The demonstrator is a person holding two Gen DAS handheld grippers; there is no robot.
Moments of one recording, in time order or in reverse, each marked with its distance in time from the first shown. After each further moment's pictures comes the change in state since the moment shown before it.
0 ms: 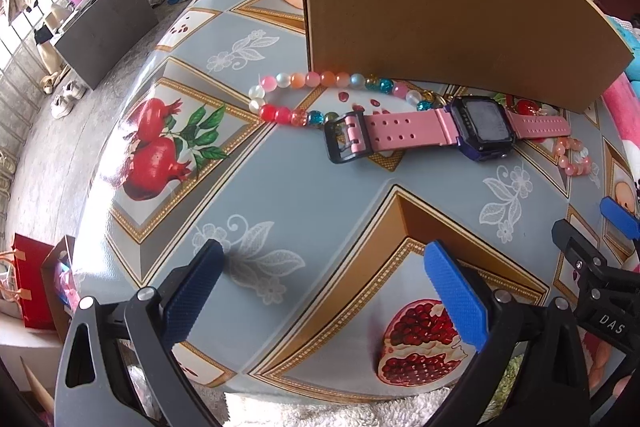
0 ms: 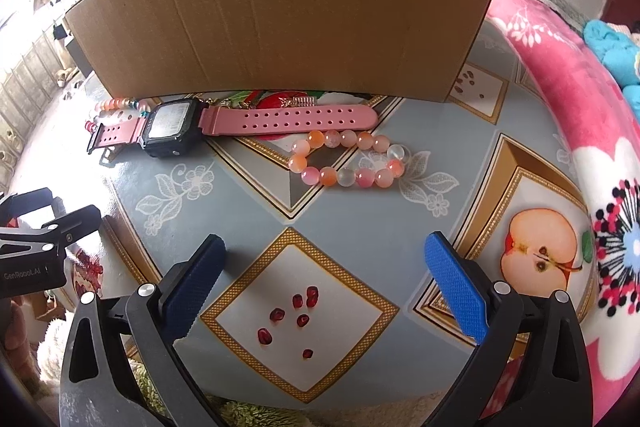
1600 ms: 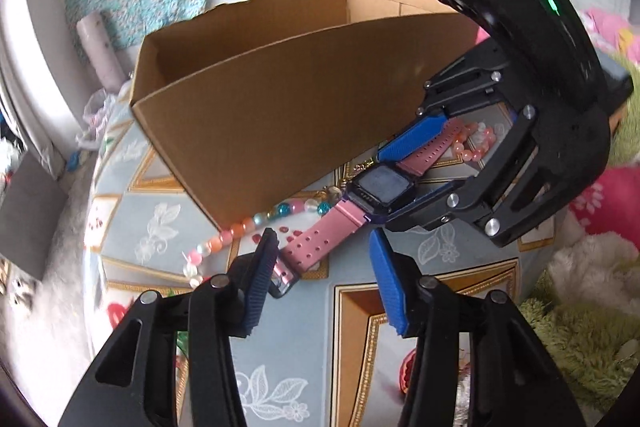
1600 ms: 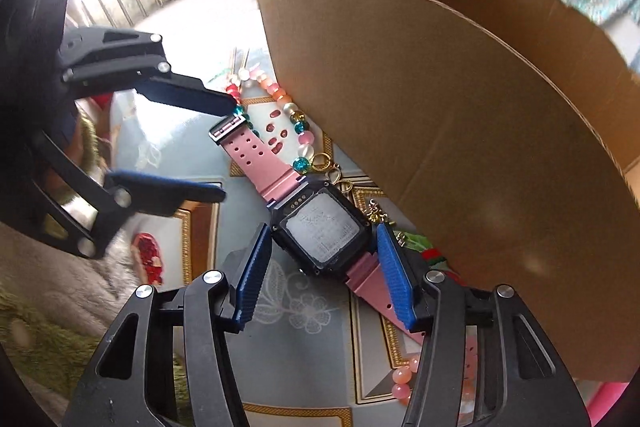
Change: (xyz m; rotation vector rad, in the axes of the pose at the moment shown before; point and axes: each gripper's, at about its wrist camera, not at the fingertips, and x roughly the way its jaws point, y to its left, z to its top) left arm -0.027 -0.022 0.025 0.566 -0.315 -0.231; right arm 0.024 0.070 0.079 -0.675 0.083 0.447
